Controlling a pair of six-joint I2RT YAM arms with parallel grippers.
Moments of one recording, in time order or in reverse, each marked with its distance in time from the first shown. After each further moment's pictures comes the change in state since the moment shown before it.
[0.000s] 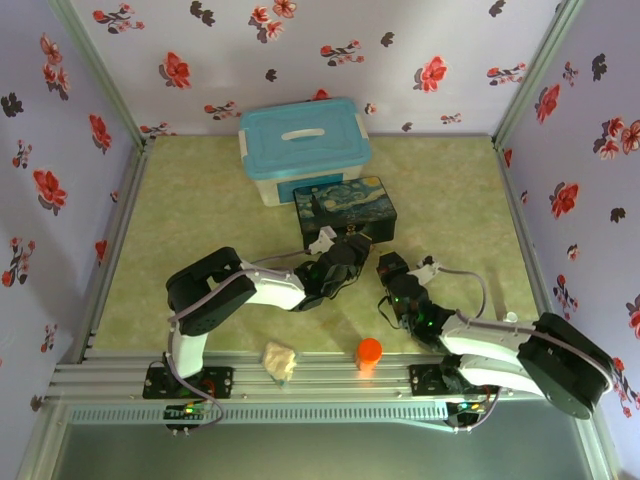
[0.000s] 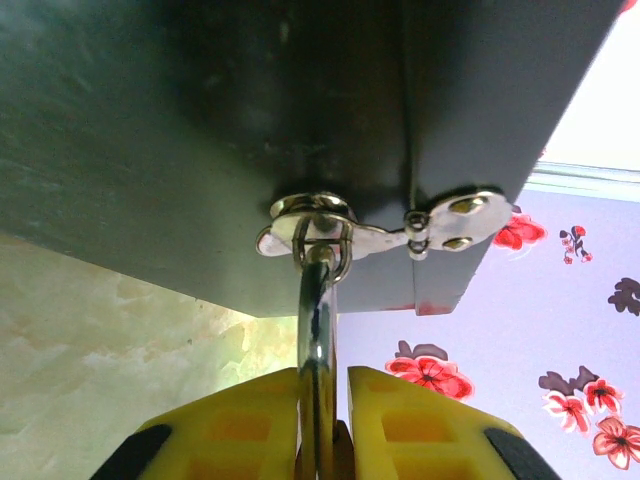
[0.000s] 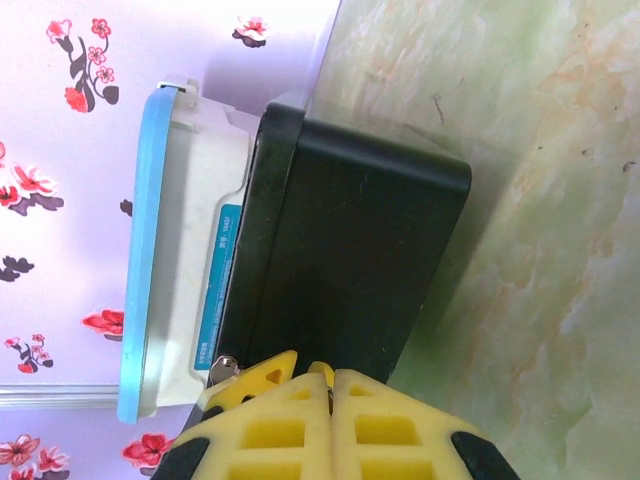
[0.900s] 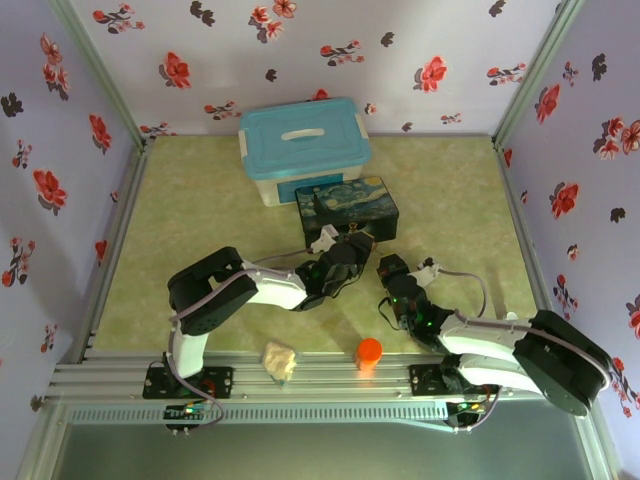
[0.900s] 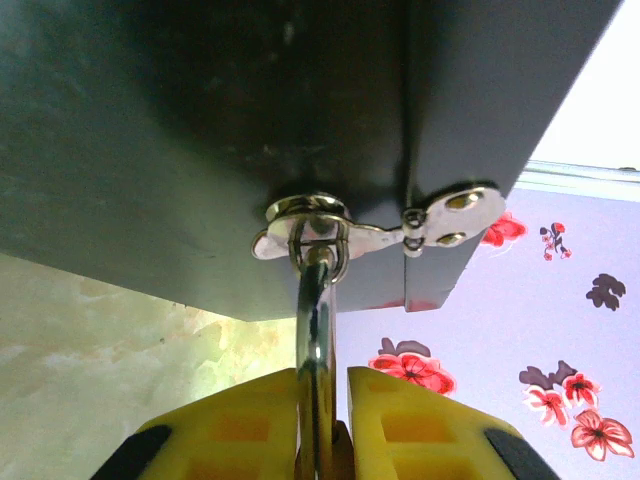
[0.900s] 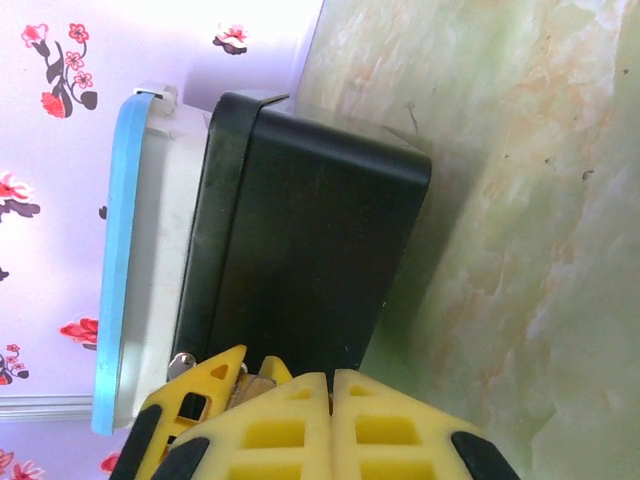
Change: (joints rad) left arm -0.002 0.010 0.013 0.030 0.000 -0.001; right arm 0.000 0.033 -0.006 0.004 0.016 0.009
